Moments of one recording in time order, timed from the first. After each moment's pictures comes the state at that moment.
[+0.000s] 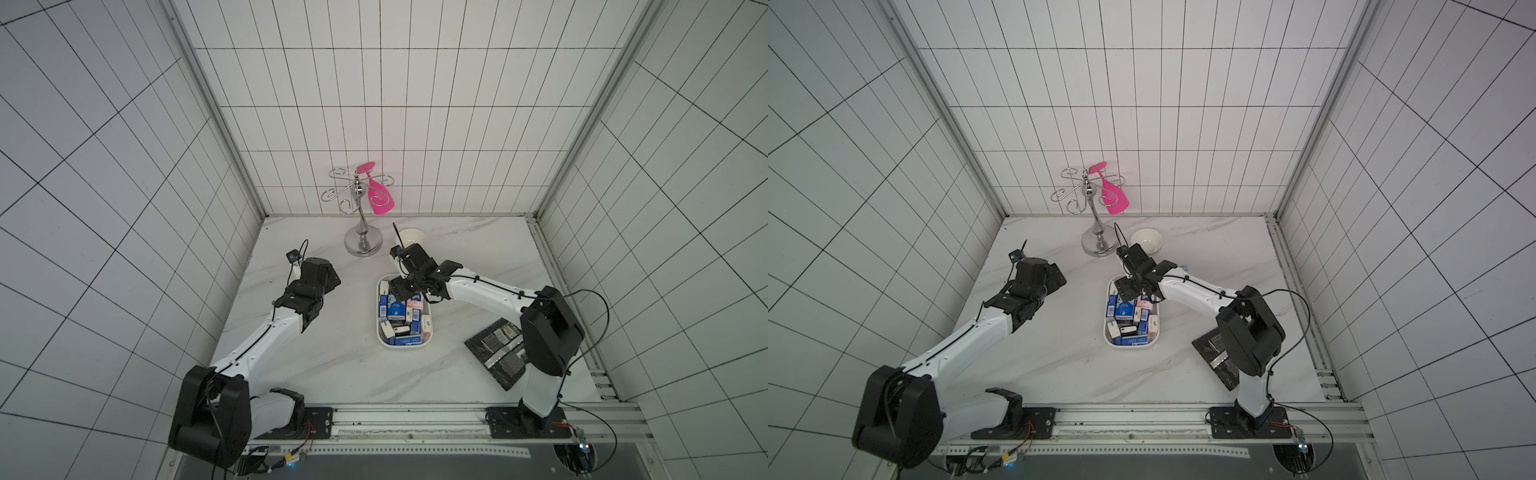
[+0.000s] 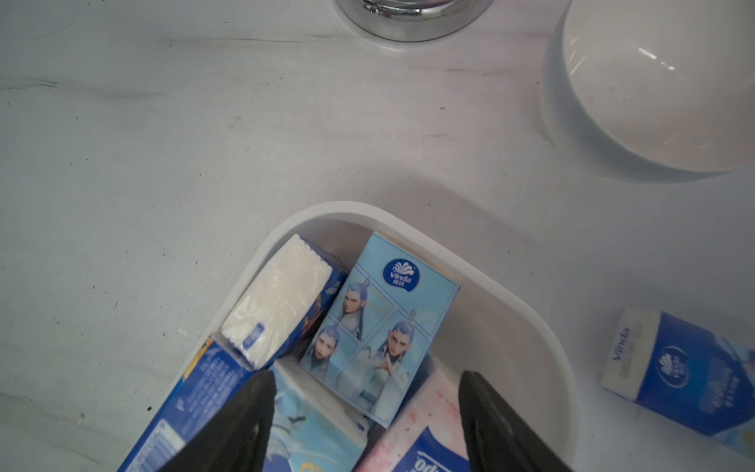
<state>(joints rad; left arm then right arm) -0.26 1.23 0.75 -0.25 -0.40 -0.68 0.87 1.85 1.38 -0.46 0.05 0.18</state>
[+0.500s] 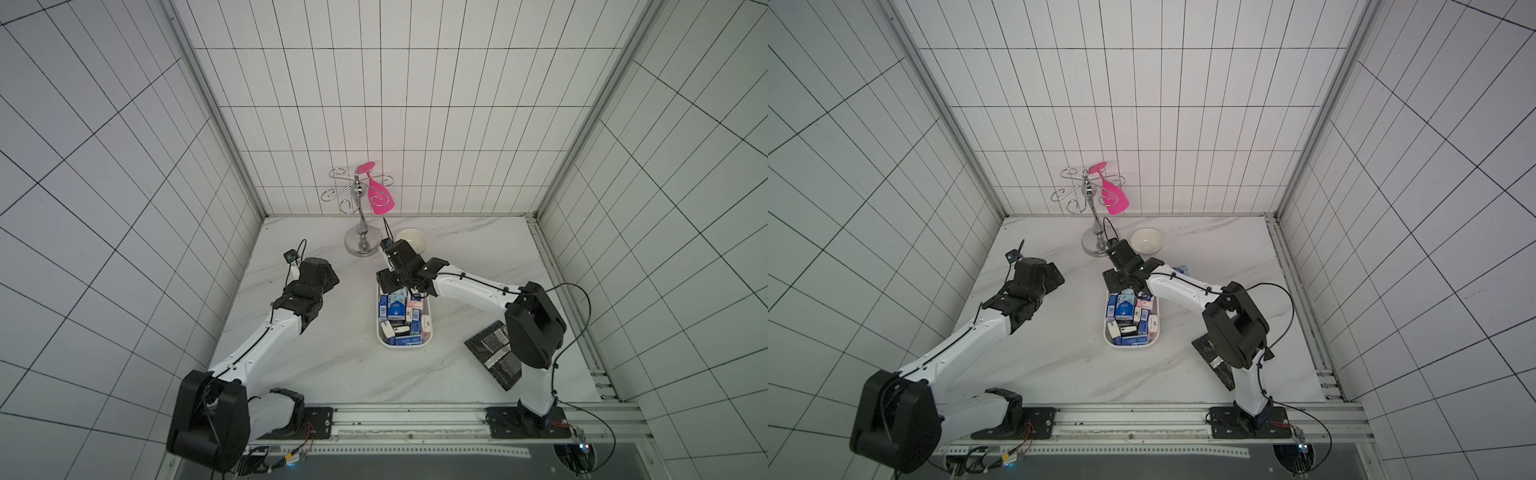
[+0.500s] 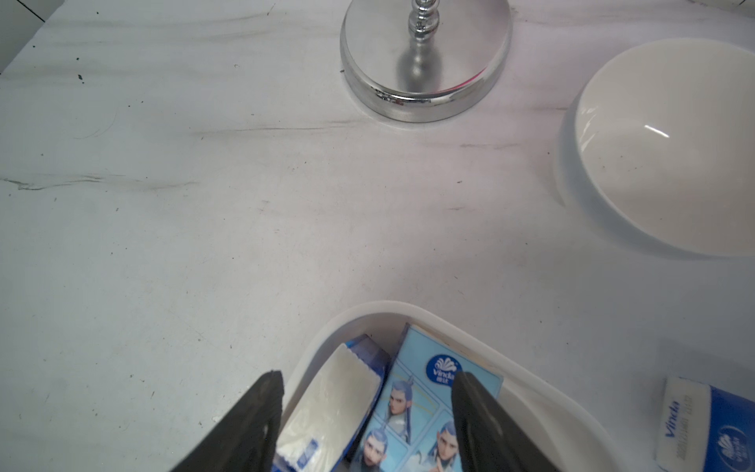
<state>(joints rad) -0.26 1.20 0.75 -0.25 -0.42 -0.68 0.92 1.95 1.50 -0.40 0.09 0.27</state>
